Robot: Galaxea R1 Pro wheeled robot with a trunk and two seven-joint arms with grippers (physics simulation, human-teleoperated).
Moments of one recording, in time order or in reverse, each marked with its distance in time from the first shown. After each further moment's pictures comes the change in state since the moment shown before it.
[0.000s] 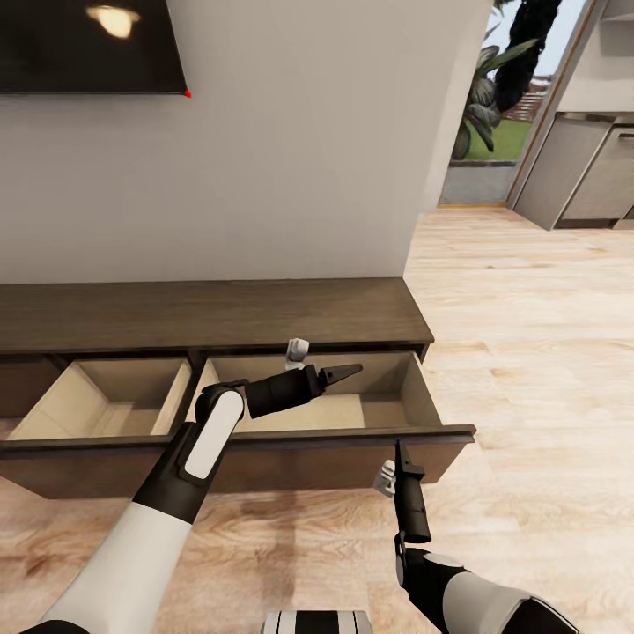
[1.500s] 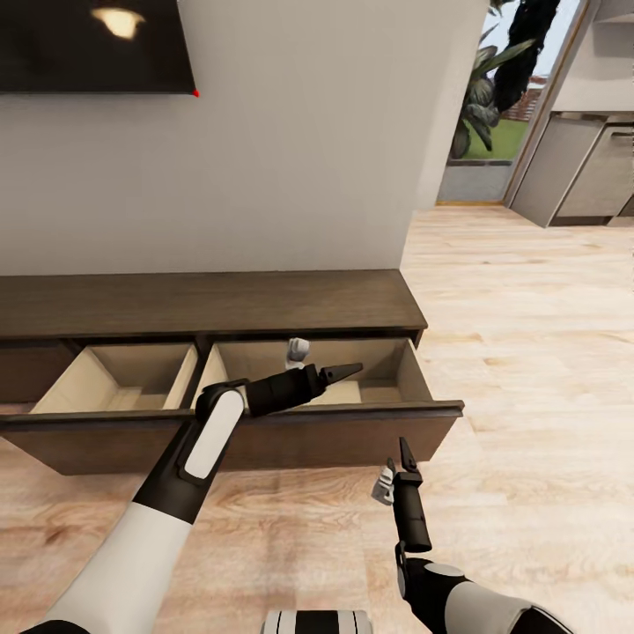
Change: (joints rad) left arm 0.000 -0.002 -0.001 -0.005 0.000 -0.001 0.000; right arm 0.024 -0.002 0.038 0.000 0.005 -0.001 0.000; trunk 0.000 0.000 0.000
